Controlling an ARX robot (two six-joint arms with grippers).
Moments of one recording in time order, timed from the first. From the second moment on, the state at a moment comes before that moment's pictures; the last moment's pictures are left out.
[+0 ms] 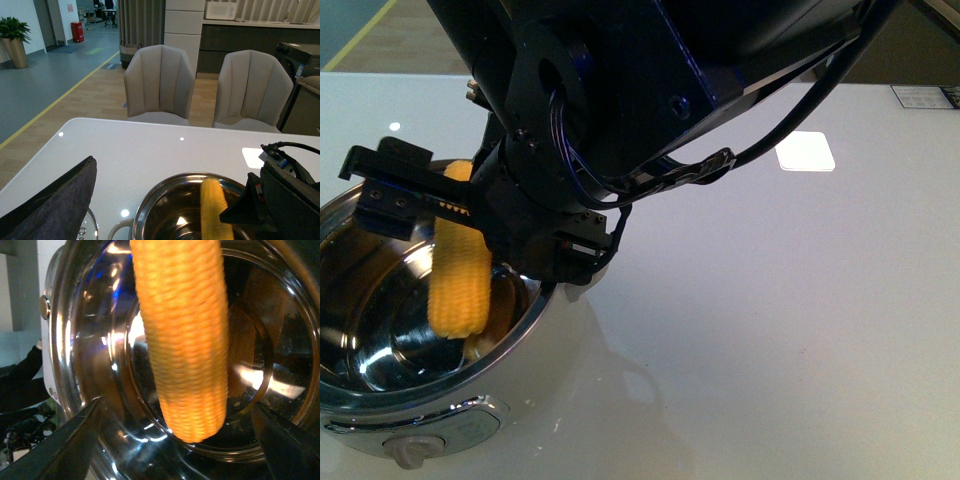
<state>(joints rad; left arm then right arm) 0.00 0.01 0.01 0.00 0.00 -0.01 0.78 2.23 1.36 0.04 -0.27 0.76</state>
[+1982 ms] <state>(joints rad) 0.00 0.01 0.01 0.00 0.00 -0.01 0.05 0.38 0.23 0.13 0.02 0.05</state>
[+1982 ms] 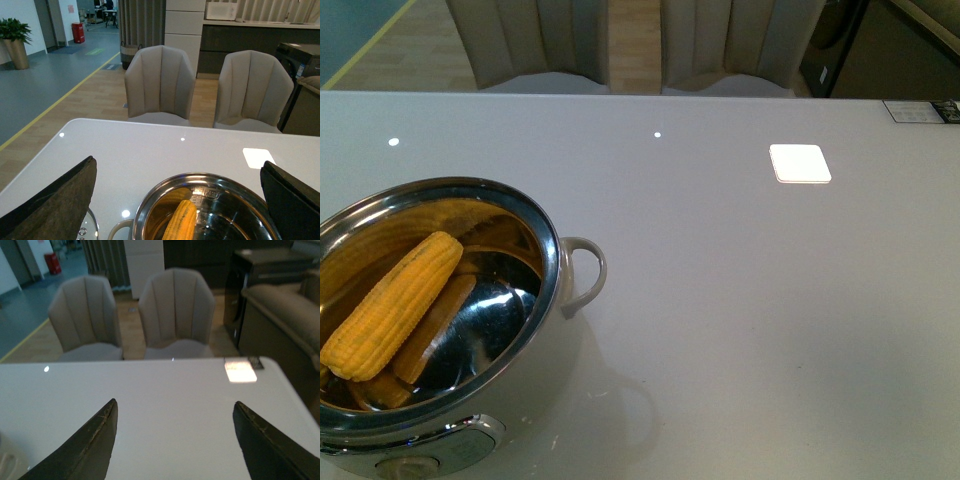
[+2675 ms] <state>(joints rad) 0.00 0.01 0.01 0.00 0.00 -0.01 0.00 0.13 0.06 0.05 0.00 0.00</state>
